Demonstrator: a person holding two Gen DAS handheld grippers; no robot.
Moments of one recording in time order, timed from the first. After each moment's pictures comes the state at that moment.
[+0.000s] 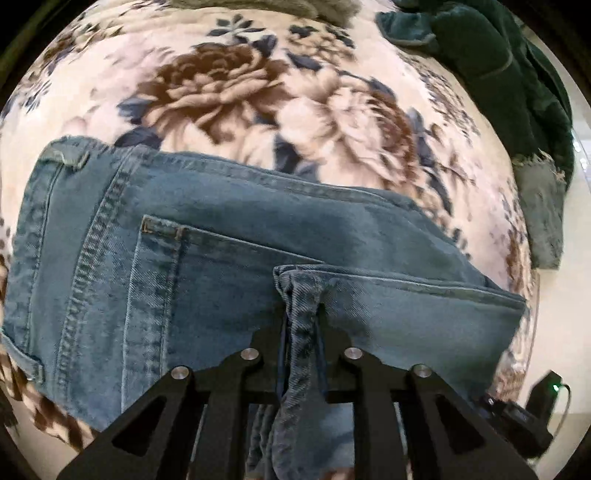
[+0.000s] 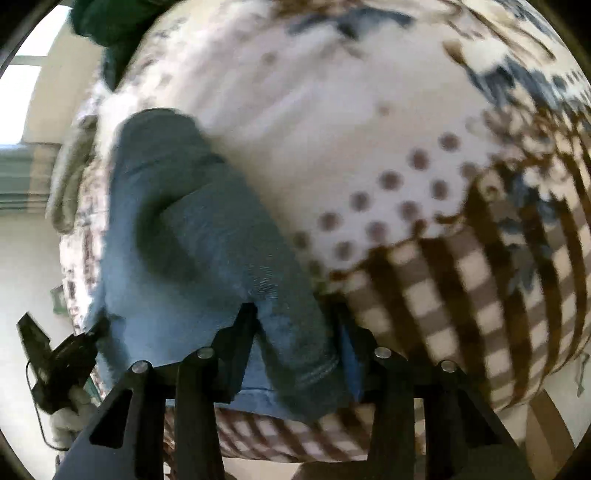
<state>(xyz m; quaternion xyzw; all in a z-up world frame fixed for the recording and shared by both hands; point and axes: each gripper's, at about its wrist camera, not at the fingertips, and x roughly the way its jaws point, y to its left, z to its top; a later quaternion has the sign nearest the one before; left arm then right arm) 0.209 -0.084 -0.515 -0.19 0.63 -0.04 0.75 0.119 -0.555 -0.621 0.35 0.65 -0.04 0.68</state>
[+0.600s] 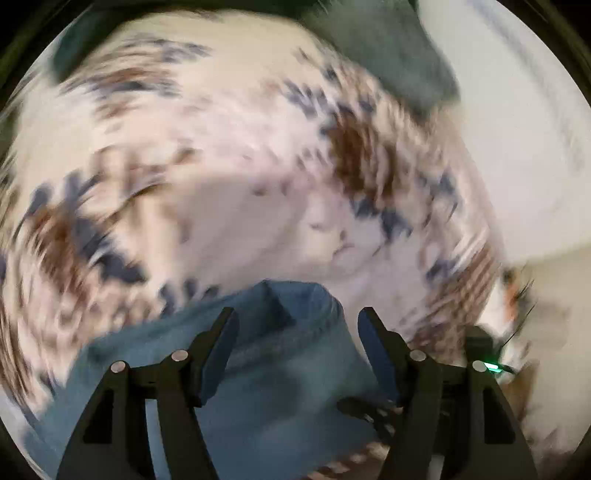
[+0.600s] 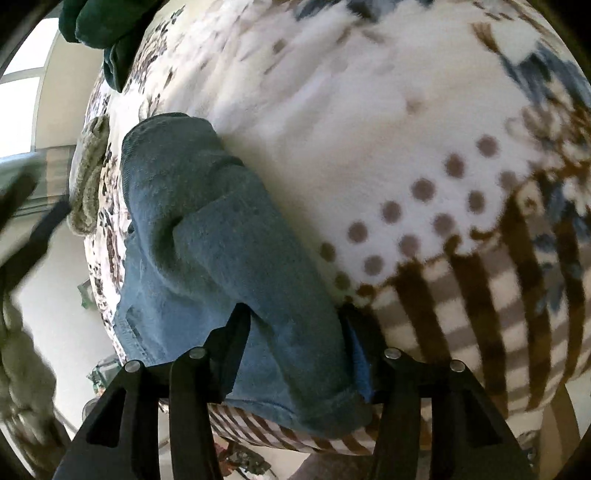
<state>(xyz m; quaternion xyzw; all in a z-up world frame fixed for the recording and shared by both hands) 0.298 -0.388 -0.482 0.08 0.66 -0.34 0.66 0.148 -0.552 -0.625 0.38 0.66 0.02 0.65</state>
